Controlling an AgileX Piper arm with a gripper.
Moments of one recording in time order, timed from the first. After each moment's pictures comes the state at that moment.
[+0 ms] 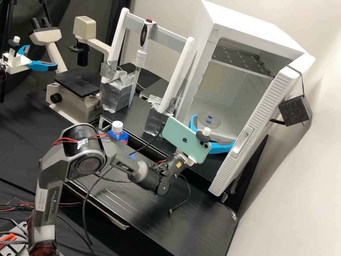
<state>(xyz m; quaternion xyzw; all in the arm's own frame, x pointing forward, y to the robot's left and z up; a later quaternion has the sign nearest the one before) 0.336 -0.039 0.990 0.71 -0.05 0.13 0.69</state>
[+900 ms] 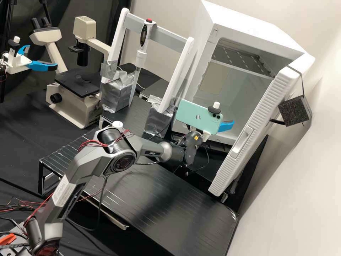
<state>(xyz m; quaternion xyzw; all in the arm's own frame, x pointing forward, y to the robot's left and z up) 0.451 -0.026 0.991 0.67 0.01 0.07 0.74</state>
